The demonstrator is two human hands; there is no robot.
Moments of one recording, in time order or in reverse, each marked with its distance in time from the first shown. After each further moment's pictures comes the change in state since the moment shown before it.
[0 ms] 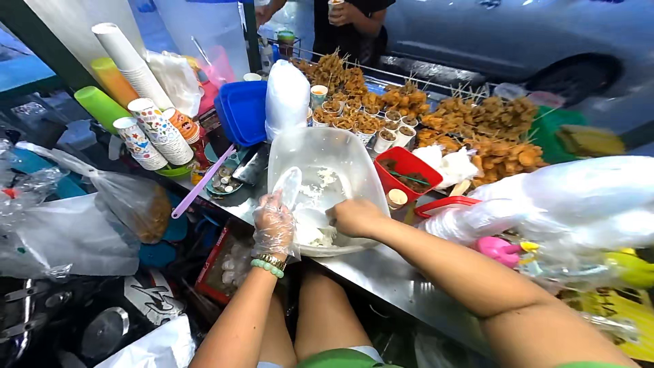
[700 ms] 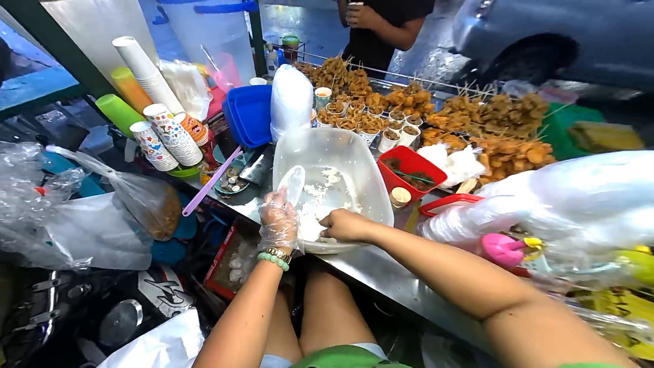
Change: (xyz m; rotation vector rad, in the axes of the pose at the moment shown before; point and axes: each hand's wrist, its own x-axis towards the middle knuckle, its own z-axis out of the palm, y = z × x) left_hand 0.000 -0.002 0.003 -0.026 0.000 -0.025; right_hand 0.022 0.000 0.032 0.318 -0.086 -0.145
